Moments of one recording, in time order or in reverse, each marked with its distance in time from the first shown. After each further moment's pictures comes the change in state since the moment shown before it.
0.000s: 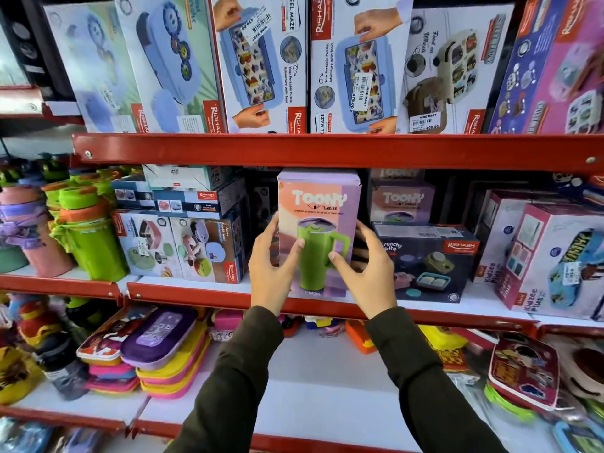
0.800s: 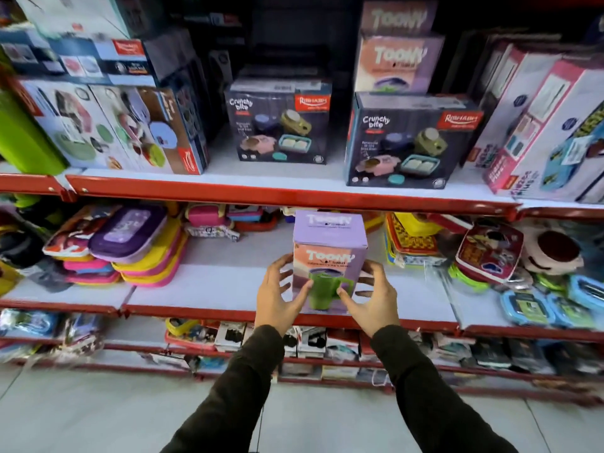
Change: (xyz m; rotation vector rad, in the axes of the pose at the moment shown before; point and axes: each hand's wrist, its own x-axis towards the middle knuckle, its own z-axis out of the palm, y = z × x) left_hand -0.218 -0.118 0.015 0.200 -0.285 -0.354; right_hand -0.206 0.153 -0.043 -0.238 -0.201 0.378
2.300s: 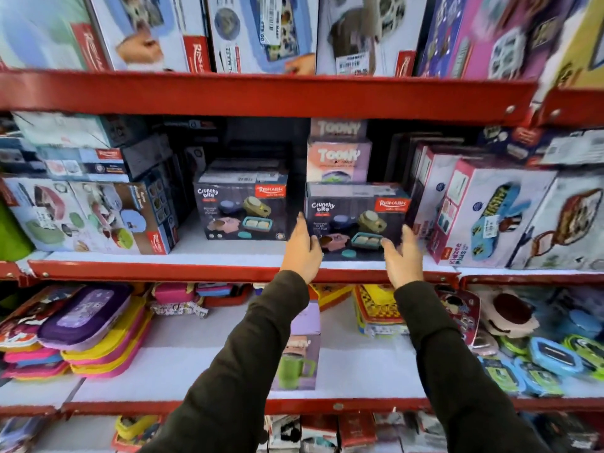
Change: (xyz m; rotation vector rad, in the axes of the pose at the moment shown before) left_hand 0.151 0.180 0.070 0.050 -0.166 0.112; right_hand 0.166 -0.061 -0.143 0.233 0.245 0.127
